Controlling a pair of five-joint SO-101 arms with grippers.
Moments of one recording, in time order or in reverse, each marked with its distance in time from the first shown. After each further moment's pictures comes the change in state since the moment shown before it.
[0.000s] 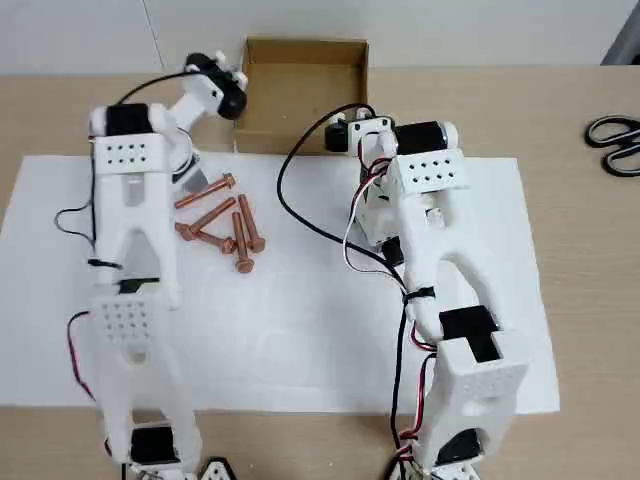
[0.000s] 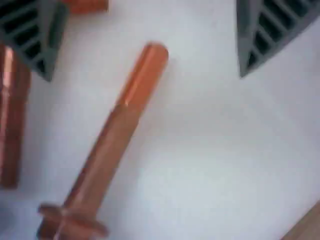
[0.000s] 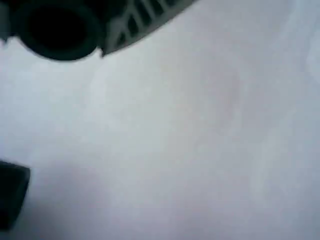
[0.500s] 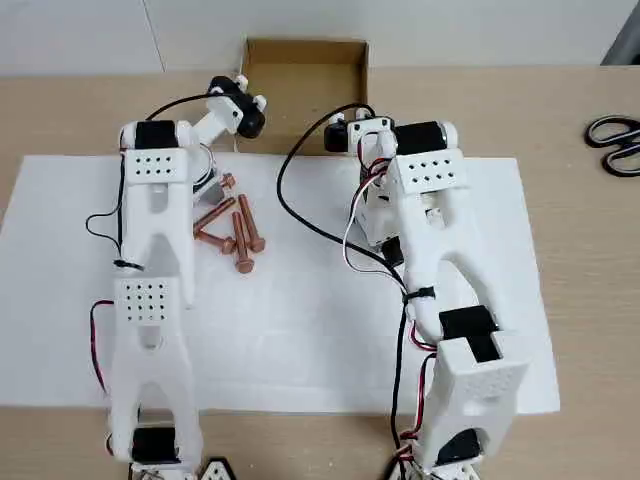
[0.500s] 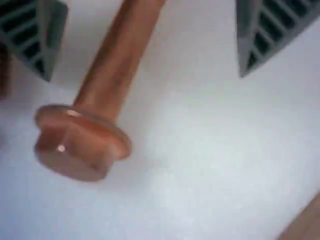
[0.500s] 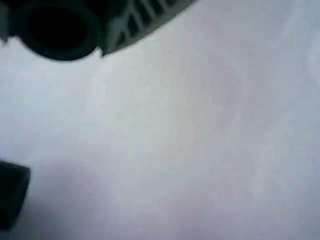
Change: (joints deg) left arm 1.5 16.6 -14.9 -0.6 -0.4; right arm 0.0 0.0 0.0 0.0 0.0
